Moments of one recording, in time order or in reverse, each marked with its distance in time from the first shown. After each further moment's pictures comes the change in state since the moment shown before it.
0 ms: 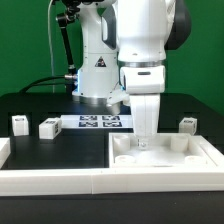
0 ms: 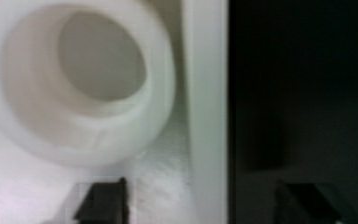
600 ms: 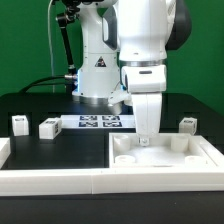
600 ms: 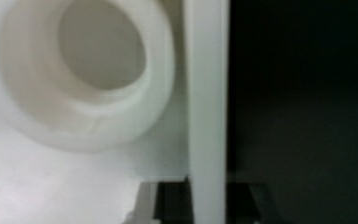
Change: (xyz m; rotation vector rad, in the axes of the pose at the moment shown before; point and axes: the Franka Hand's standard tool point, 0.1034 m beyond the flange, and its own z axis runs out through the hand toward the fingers) arm 0.005 -0.001 0.000 -0.002 0.000 -0.010
